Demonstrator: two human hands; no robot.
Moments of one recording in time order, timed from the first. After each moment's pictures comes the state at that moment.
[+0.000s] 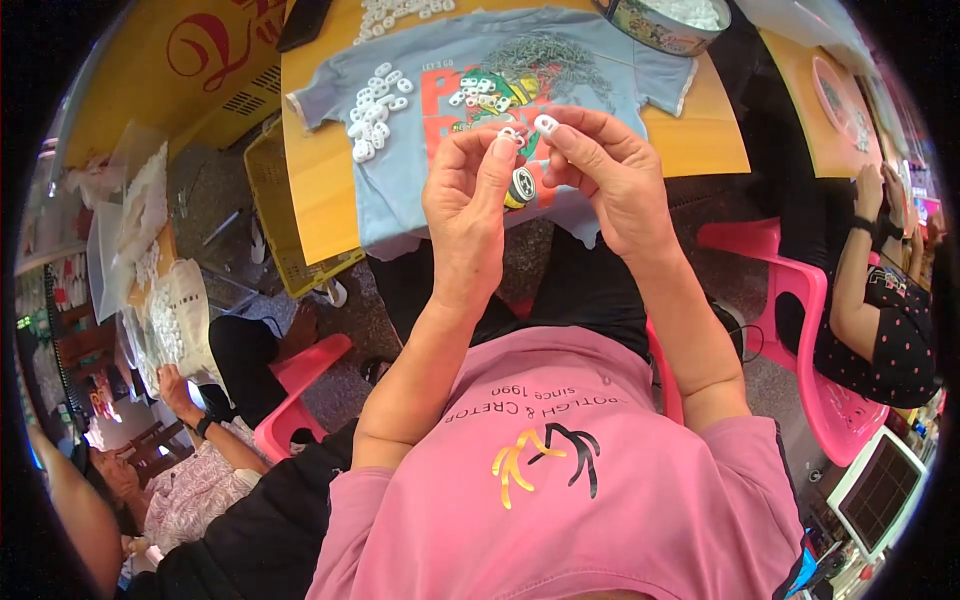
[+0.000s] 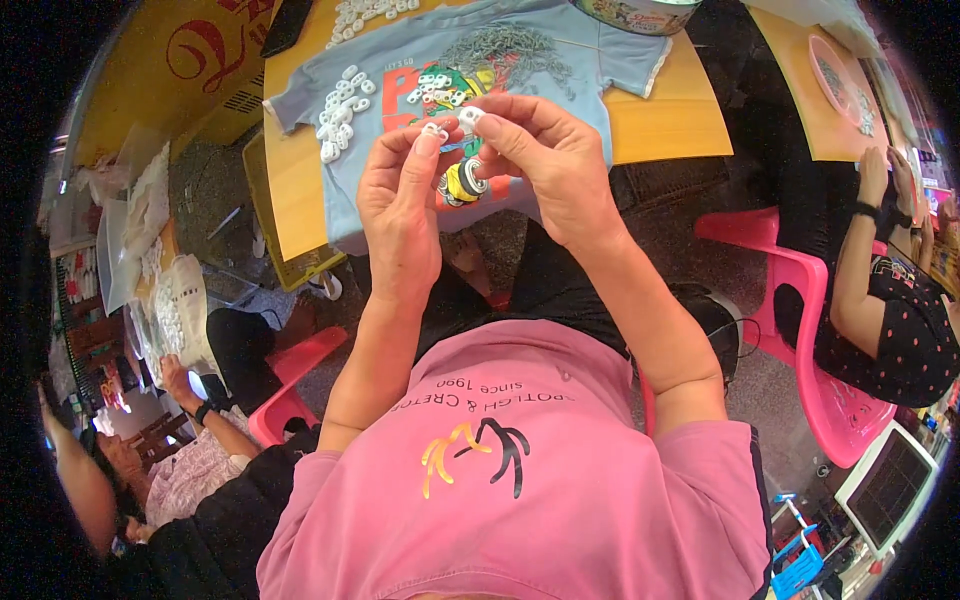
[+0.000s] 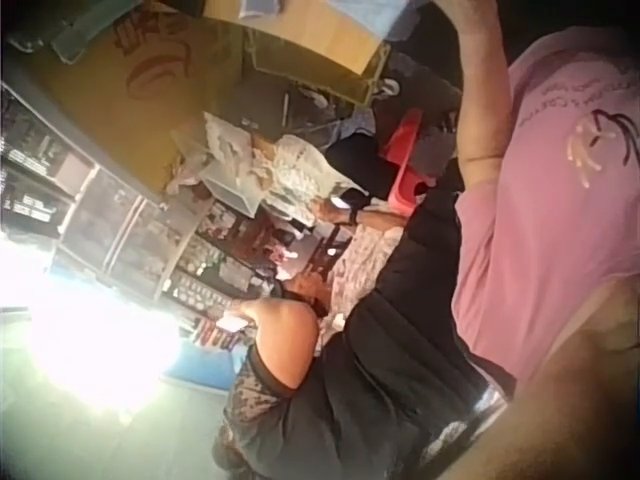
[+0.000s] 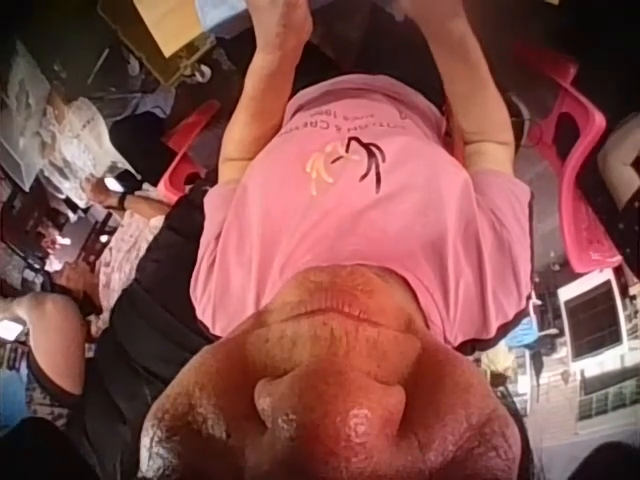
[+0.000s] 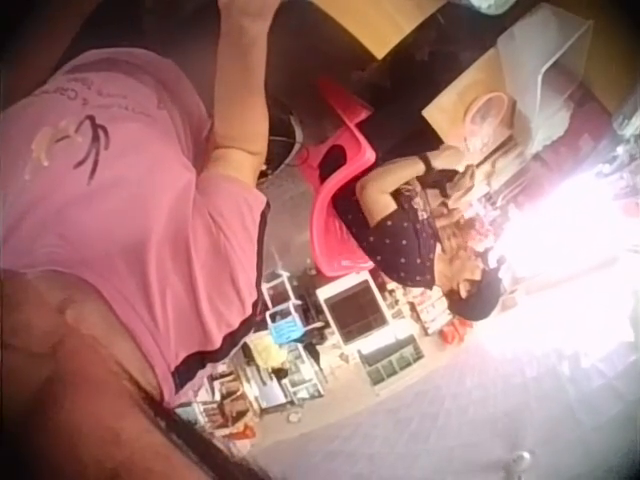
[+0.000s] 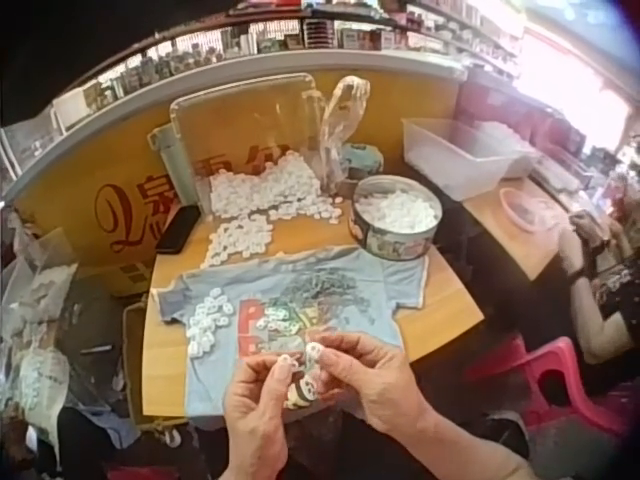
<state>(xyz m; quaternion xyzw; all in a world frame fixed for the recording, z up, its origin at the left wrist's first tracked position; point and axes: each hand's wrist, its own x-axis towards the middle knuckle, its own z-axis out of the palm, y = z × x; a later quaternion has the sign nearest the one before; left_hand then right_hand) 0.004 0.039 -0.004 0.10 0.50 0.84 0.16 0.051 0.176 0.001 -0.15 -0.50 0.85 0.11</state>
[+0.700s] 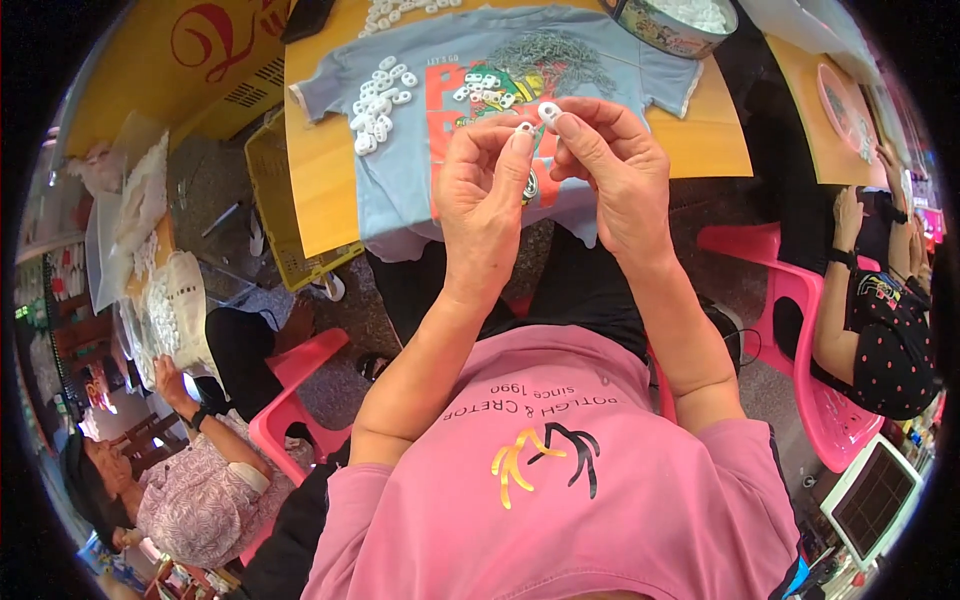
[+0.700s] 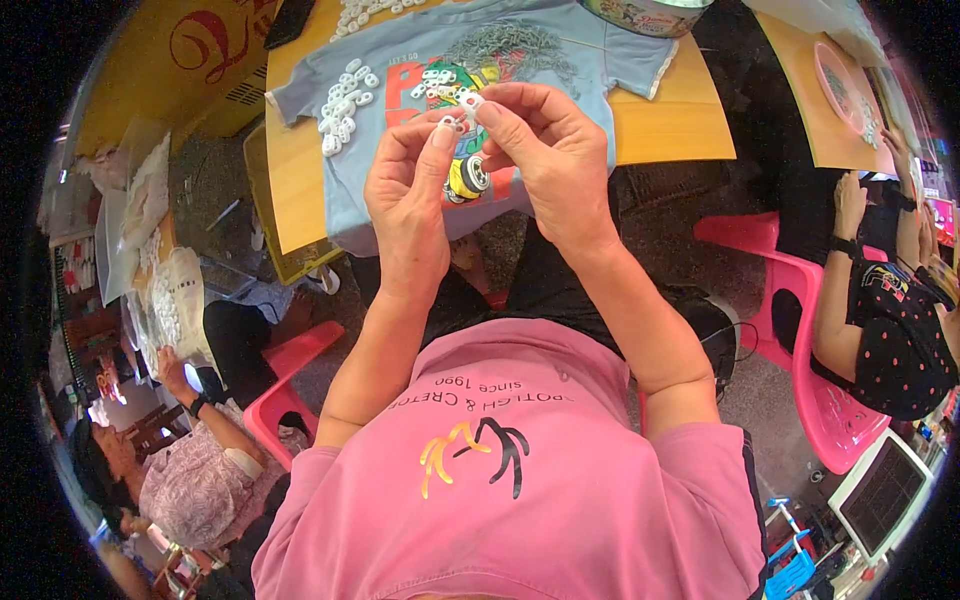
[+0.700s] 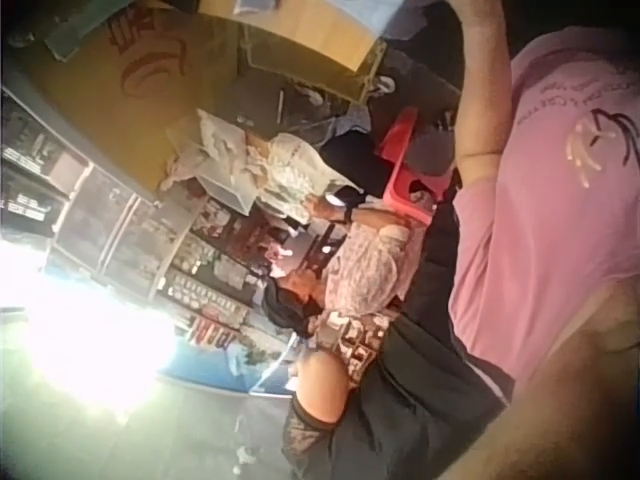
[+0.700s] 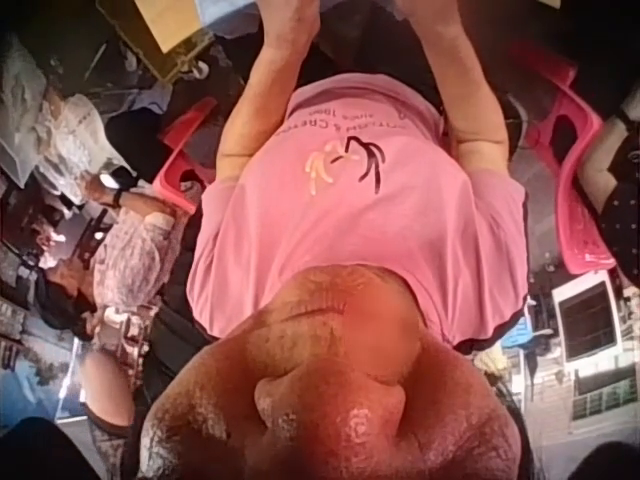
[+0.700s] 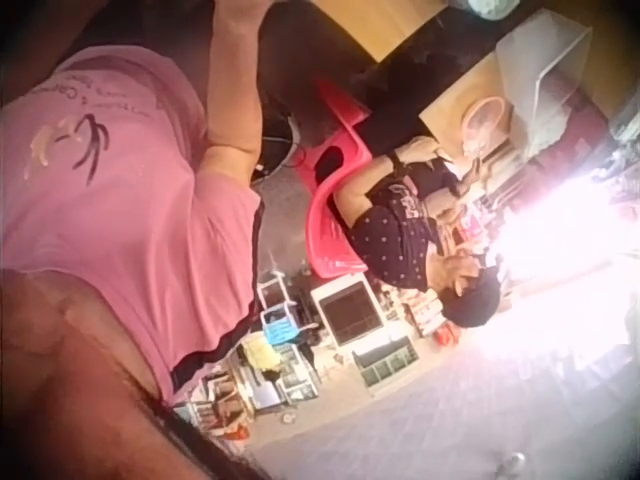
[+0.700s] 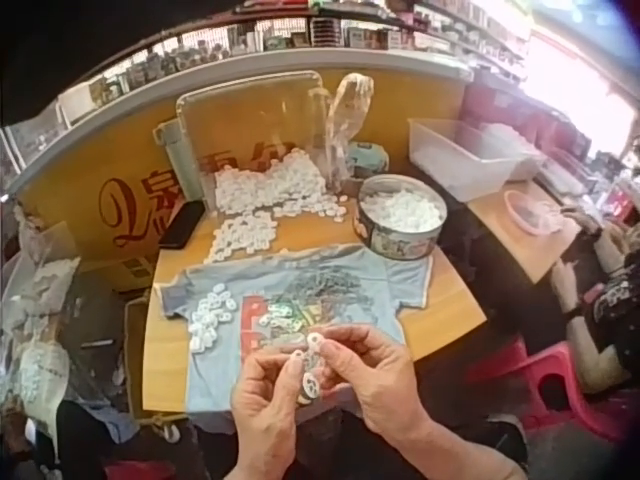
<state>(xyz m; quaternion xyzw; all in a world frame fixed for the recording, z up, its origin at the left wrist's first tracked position) 0.008 0.048 0.001 0.12 0.51 0.84 0.14 0.048 0.167 0.005 -0.15 -0.53 0.81 0.20</state>
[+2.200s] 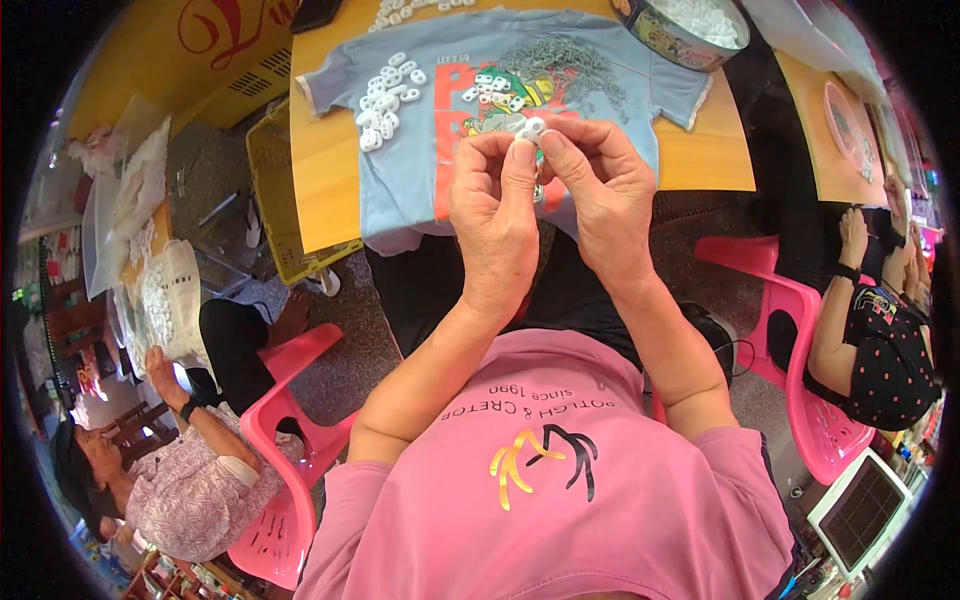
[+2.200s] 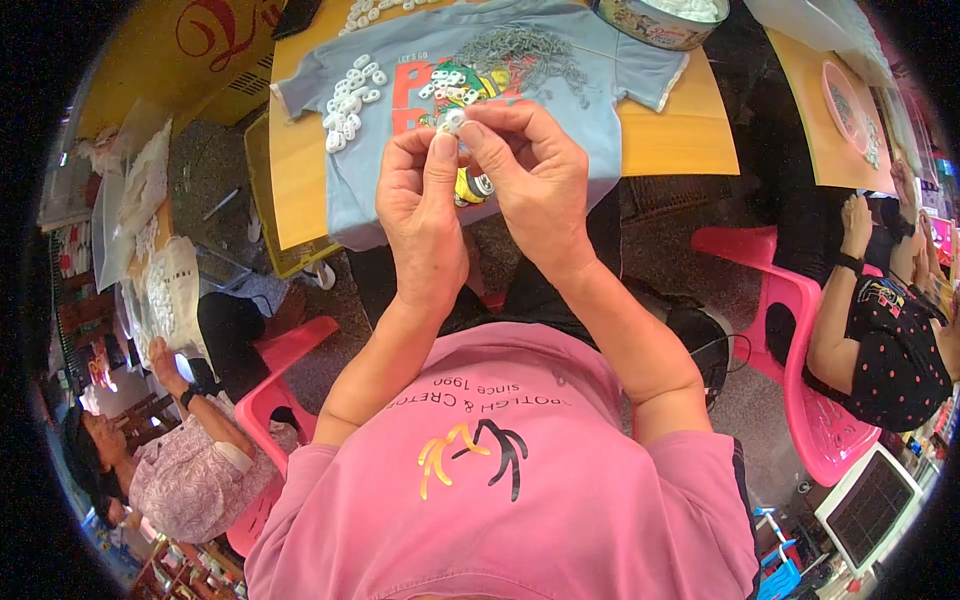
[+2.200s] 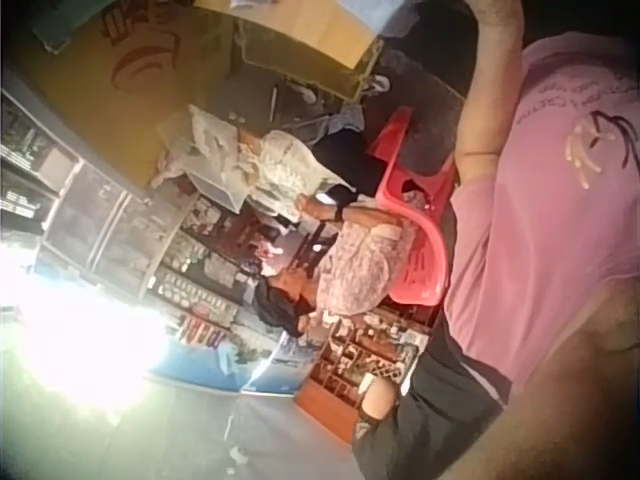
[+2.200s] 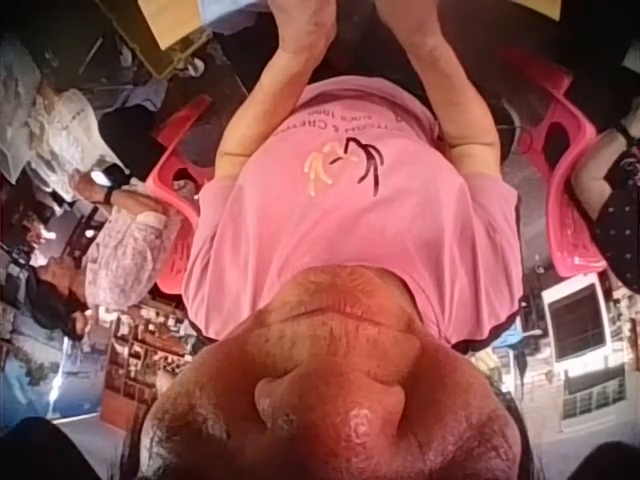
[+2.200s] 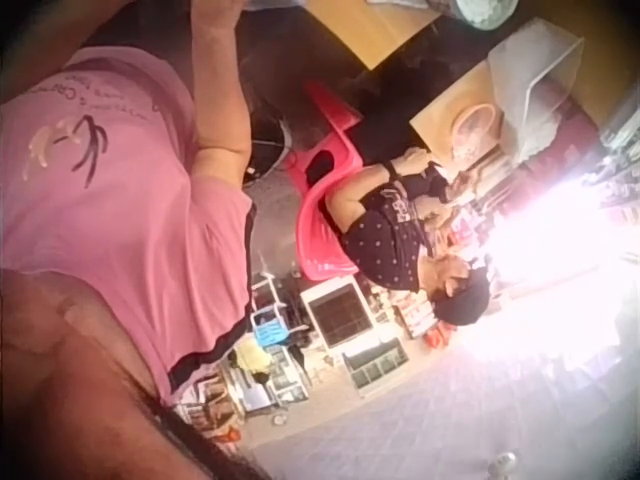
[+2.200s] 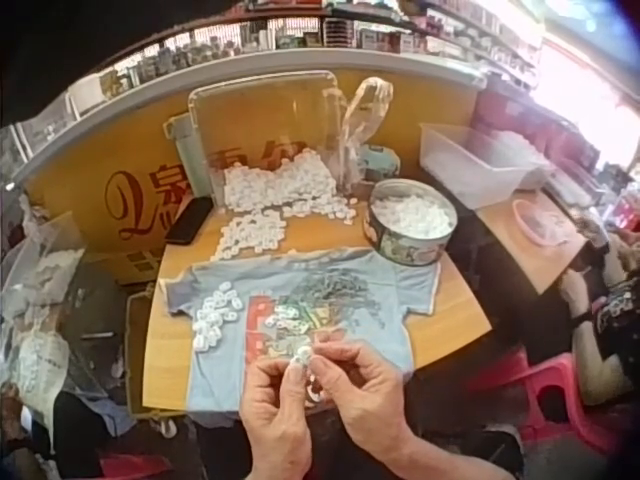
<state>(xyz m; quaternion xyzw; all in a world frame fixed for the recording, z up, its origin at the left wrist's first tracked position) 0.020 0.057 0.001 0.05 0.52 0.85 0.08 0.044 0.145 -0.002 -0.12 -0.55 0.79 0.24</state>
